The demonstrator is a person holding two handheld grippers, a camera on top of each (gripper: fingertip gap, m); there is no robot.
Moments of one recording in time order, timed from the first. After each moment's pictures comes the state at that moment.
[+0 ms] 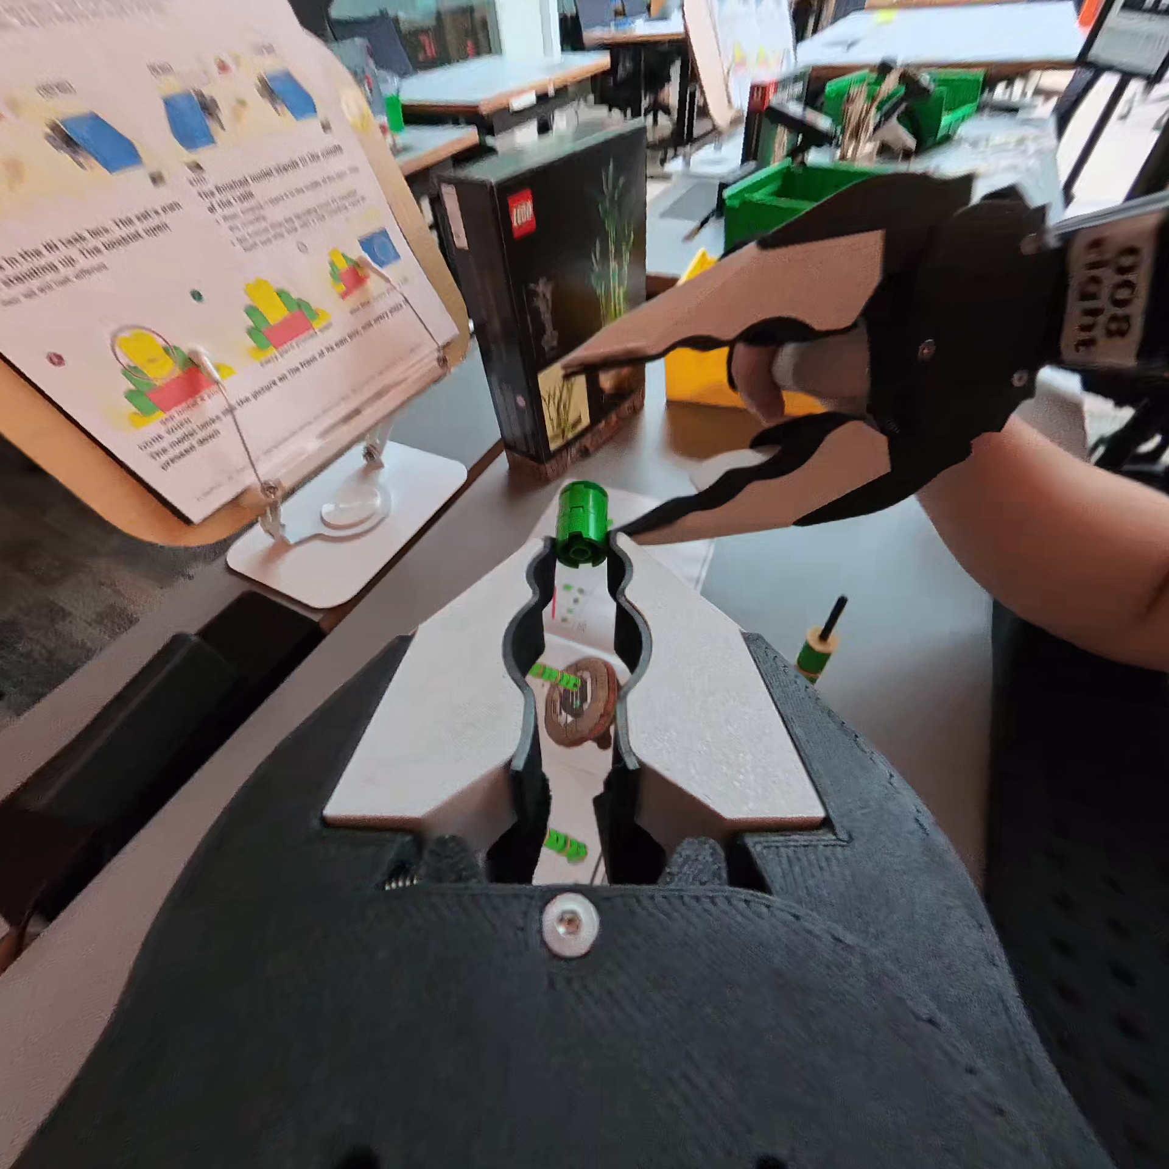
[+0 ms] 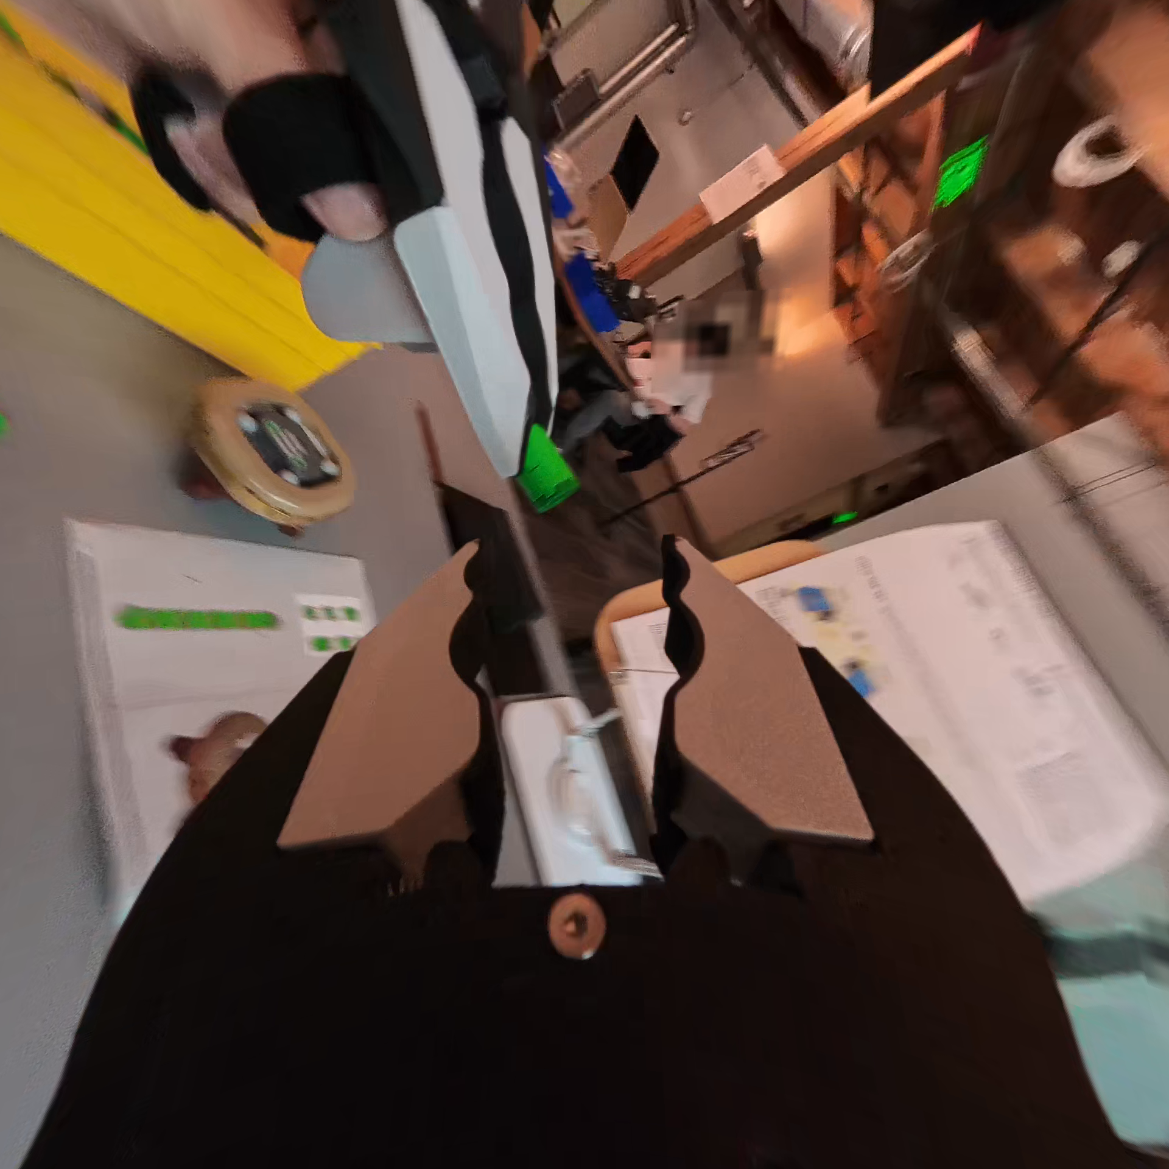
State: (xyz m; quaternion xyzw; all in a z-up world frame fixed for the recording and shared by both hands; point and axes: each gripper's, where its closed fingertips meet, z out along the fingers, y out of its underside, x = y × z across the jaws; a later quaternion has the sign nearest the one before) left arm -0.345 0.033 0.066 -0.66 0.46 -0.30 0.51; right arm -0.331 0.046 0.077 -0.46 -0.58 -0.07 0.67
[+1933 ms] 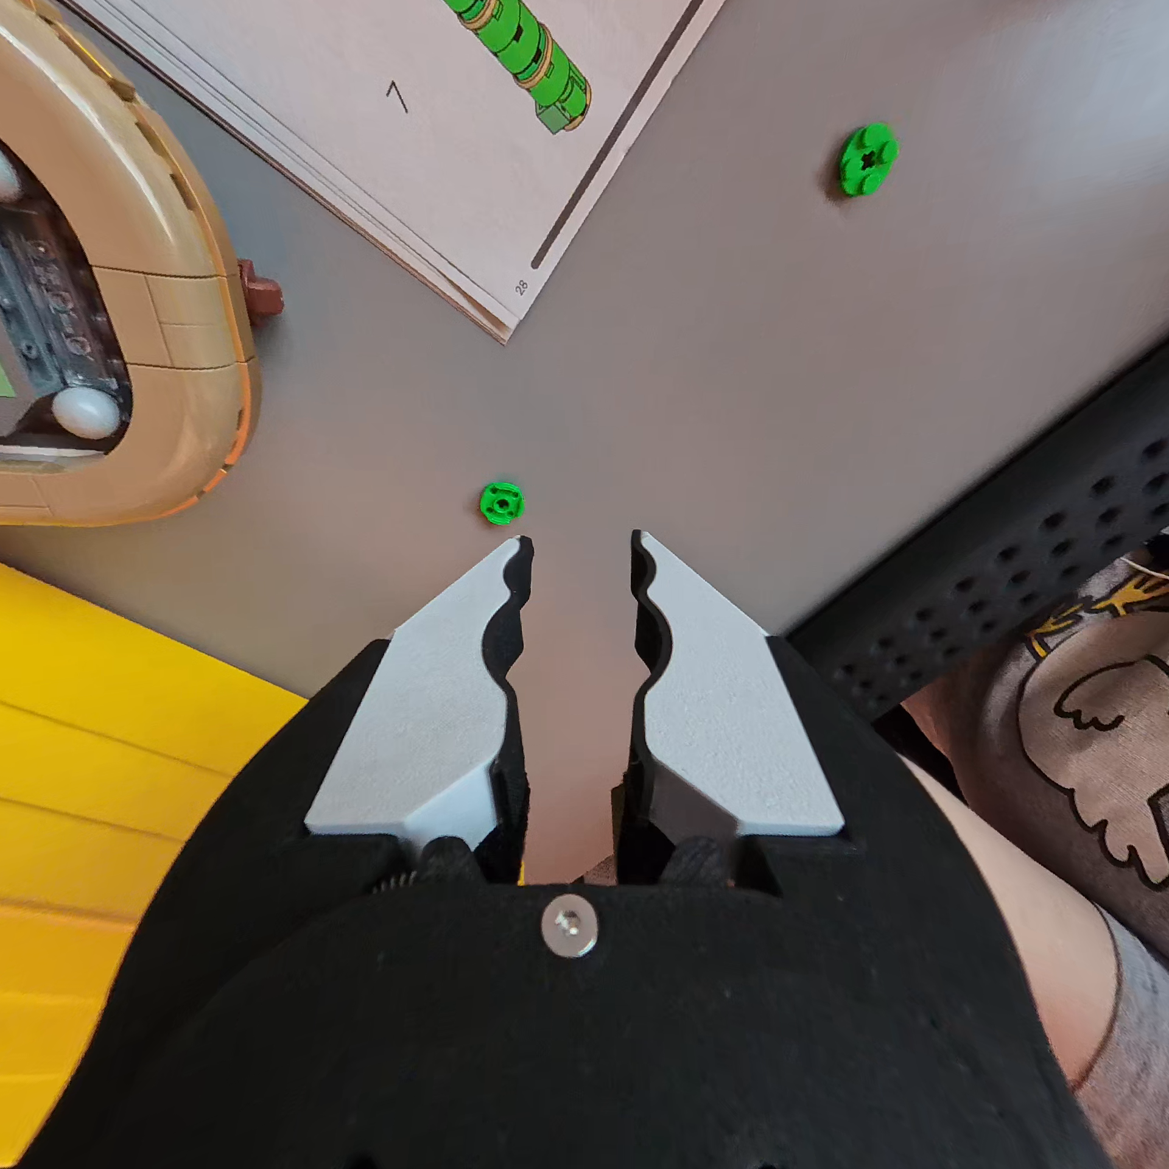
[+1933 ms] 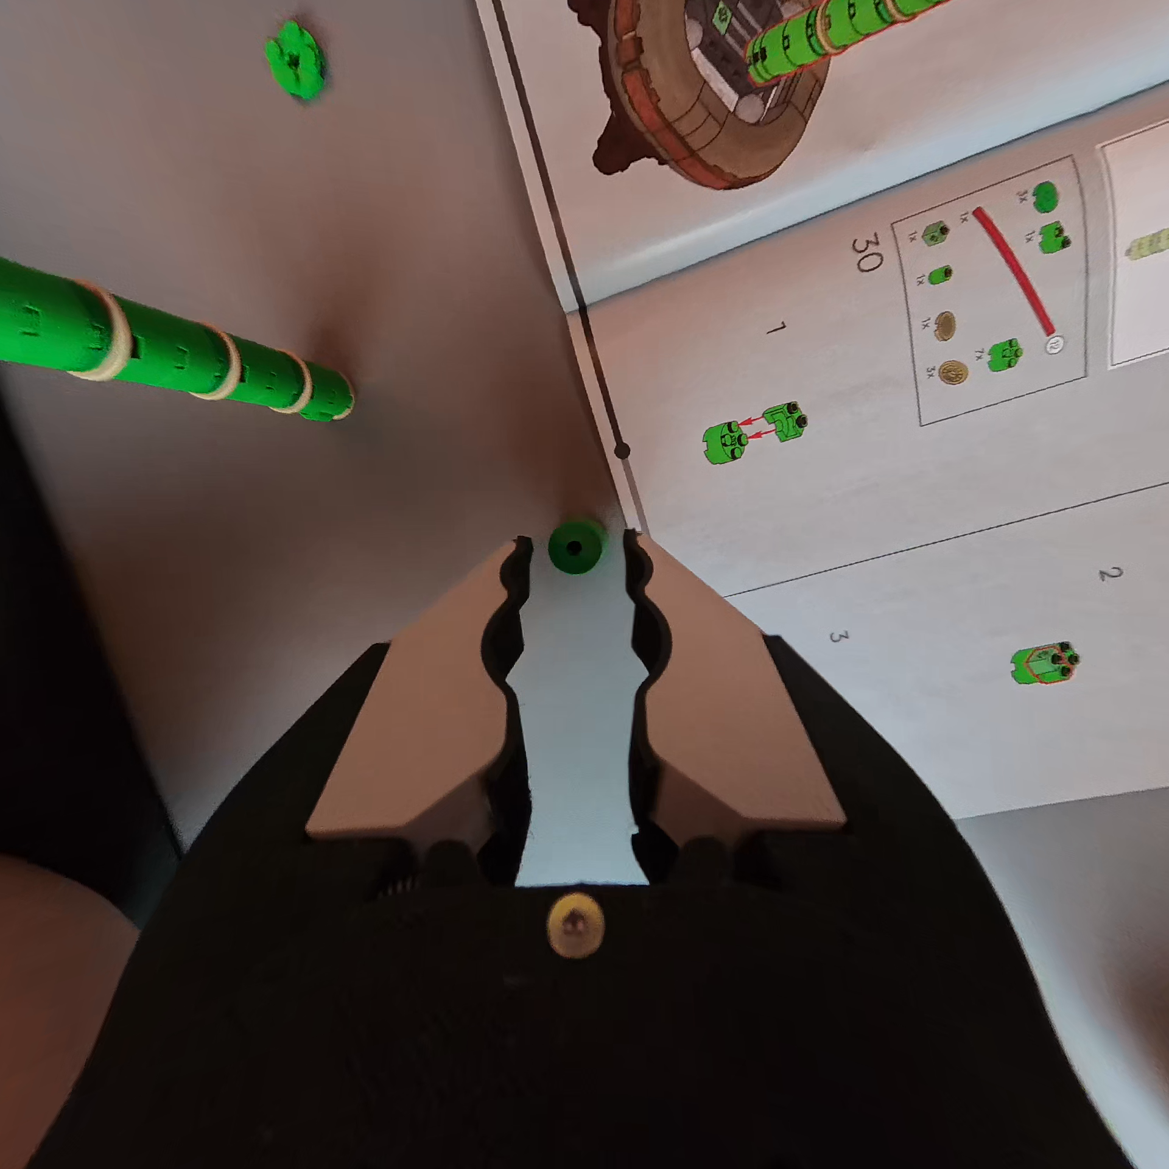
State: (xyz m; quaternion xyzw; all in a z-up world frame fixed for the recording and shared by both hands) left arm -0.477 -0.031 -0.136 -0.90 0.42 -0.08 -0.06; right arm -0.198 0.005 -0.163 -0.79 -0.58 0.16 0.11
